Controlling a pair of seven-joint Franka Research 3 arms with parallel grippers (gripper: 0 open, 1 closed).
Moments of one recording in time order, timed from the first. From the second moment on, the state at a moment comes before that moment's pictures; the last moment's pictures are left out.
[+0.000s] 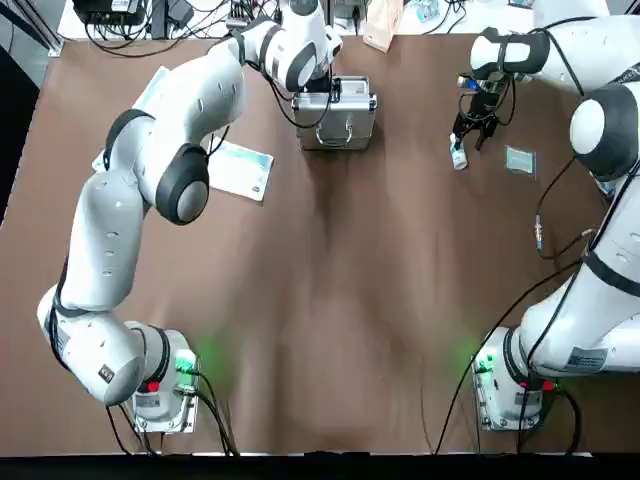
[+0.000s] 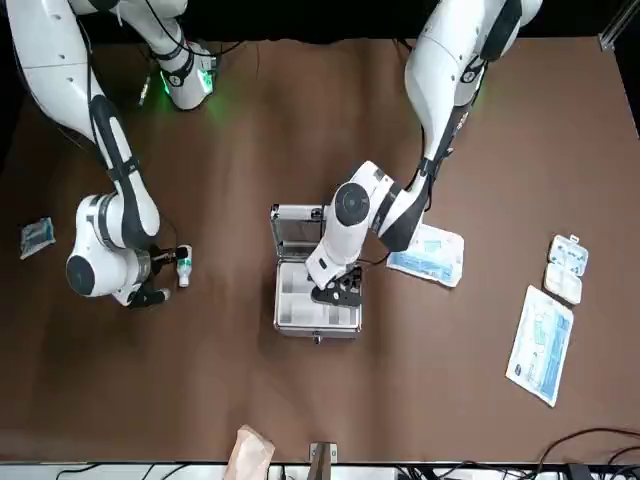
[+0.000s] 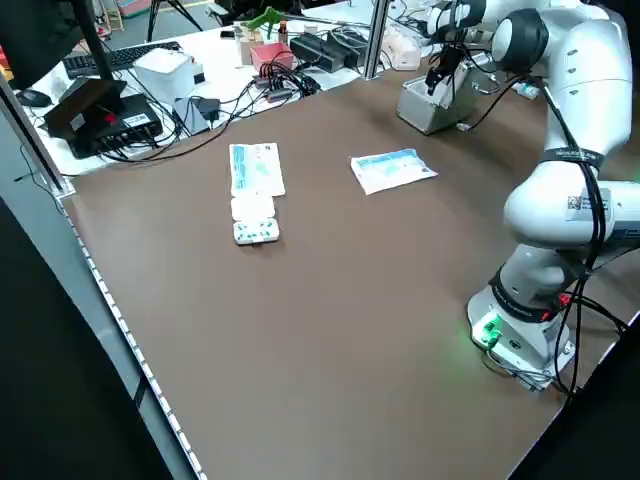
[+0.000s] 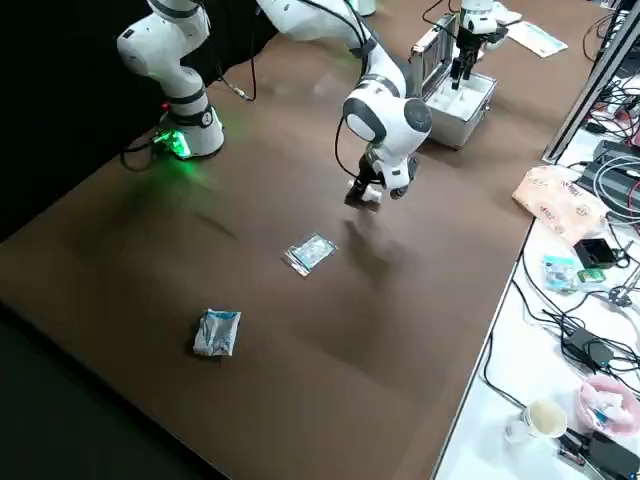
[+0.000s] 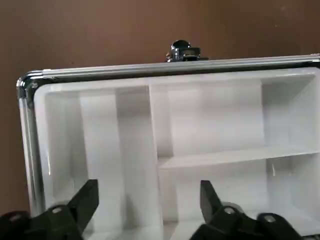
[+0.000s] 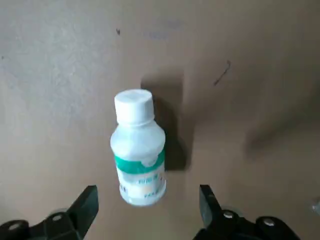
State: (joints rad) left arm -0.64 0.85 -0.05 -1.21 0.02 2.23 -0.58; right arm -0.04 0.57 0.07 -1.81 0.11 1.98 -0.16
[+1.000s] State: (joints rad) left arm -0.65 0.87 -0.05 -1.20 0.02 2.19 -0.58; right arm -0.02 0.61 0.07 -1.80 0.10 2.03 -0.17
